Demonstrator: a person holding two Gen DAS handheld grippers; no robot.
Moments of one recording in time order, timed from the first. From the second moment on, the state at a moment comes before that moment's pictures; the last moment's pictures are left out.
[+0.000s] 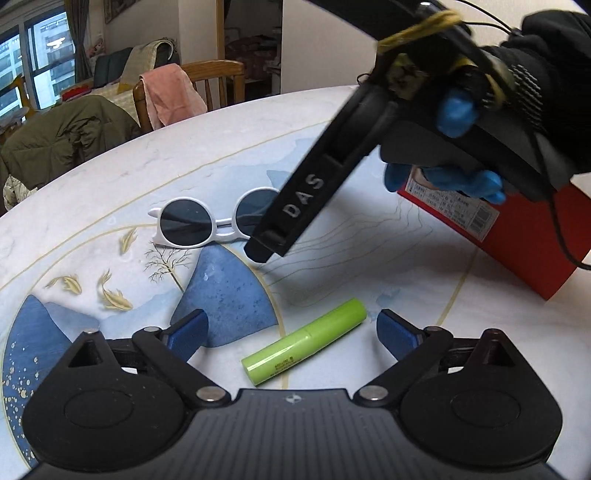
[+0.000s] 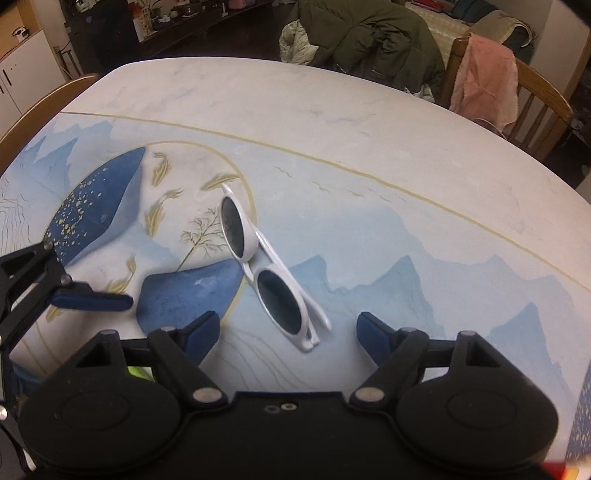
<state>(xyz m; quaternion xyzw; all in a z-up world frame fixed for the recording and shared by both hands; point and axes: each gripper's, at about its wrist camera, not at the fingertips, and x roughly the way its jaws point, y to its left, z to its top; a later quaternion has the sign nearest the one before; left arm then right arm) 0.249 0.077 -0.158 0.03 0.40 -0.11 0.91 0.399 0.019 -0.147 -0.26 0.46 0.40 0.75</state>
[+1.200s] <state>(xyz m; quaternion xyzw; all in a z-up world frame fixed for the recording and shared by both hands) 0.214 0.061 -0.153 -0.05 0.43 -0.06 0.90 0.336 -0.028 -0.119 -0.16 0.45 0.35 0.80</state>
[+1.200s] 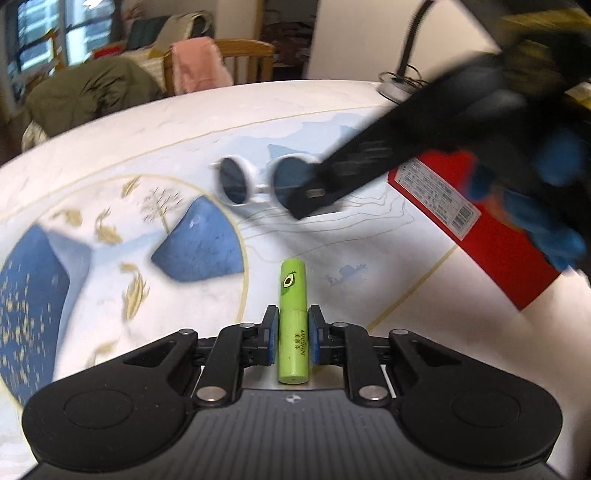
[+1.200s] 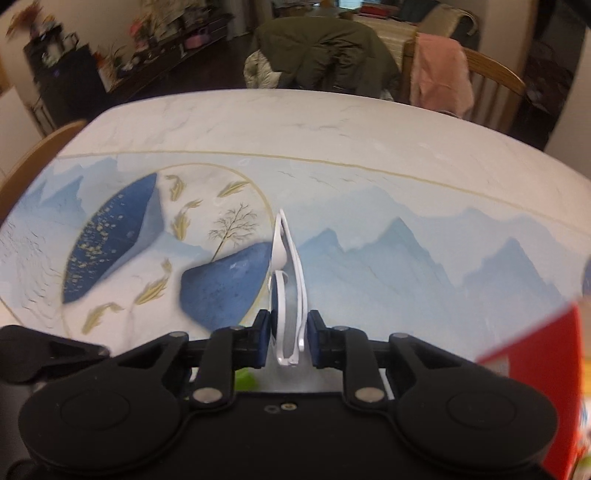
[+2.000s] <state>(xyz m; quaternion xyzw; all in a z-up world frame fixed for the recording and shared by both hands) 0.167 0.014 -0.055 -0.13 0.37 -0.04 0.92 0.239 -0.187 -0.025 -0.02 0.40 0.30 0.87</state>
